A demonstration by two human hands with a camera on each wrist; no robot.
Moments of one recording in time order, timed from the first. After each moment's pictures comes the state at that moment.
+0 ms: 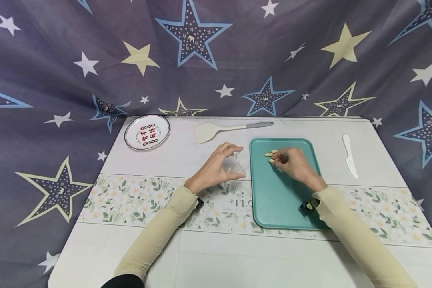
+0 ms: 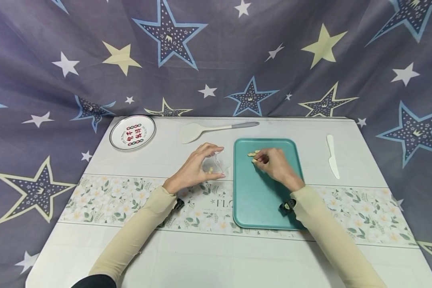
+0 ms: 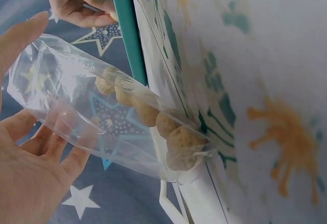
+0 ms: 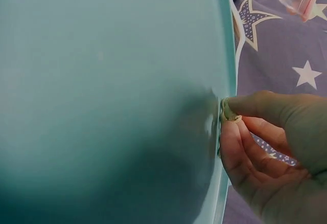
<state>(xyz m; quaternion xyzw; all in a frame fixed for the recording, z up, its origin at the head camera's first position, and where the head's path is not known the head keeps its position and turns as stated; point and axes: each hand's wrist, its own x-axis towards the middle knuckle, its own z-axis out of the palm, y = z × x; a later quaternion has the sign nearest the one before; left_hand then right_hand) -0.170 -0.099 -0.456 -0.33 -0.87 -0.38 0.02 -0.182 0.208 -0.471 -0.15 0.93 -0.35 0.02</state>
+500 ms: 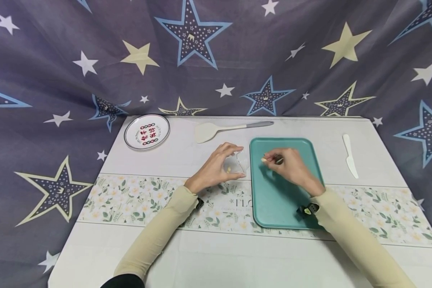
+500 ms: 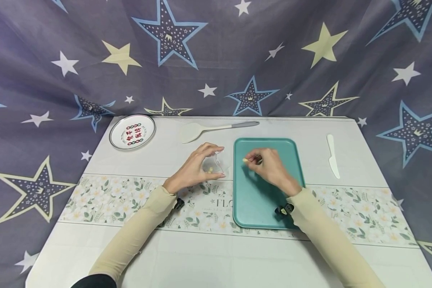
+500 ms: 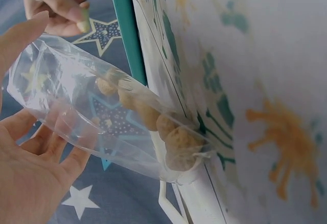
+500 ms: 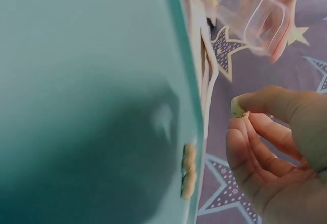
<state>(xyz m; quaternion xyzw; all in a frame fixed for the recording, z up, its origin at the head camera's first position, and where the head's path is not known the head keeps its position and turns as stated) -0.172 -0.099 -0.458 -0.34 -0.86 -0.38 0.02 -0.167 0.183 -0.452 -0.20 0.90 -0.38 -0.02</state>
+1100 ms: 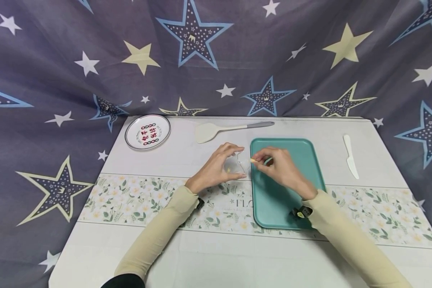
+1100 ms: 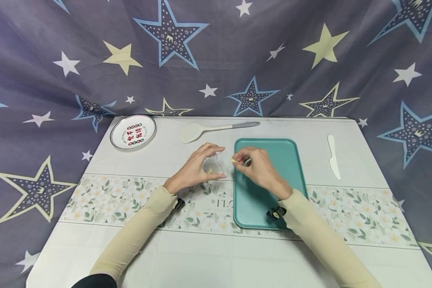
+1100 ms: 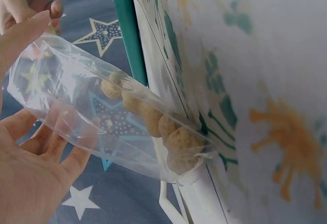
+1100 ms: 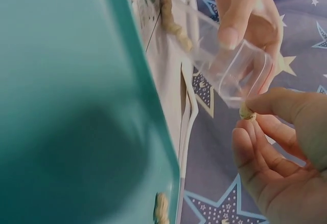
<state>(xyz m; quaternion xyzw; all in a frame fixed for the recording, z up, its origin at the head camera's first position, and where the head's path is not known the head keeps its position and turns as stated) -0.172 -0.099 -0.458 -0.34 -0.86 -0.38 0.02 -0.155 0.151 -0.434 -0.24 0.89 -0.40 -0.04</state>
